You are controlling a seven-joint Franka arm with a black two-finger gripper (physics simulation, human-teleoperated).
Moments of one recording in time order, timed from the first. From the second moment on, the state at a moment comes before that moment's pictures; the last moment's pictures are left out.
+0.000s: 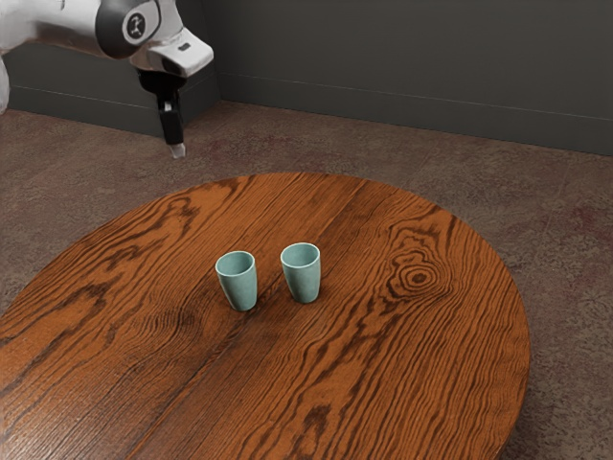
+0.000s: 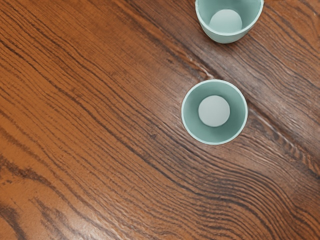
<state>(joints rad) -0.14 0.18 0.21 -1.43 0.10 1.72 0.91</state>
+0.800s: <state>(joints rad) -0.23 0.73 0.17 -1.21 -0.03 1.91 0.97</state>
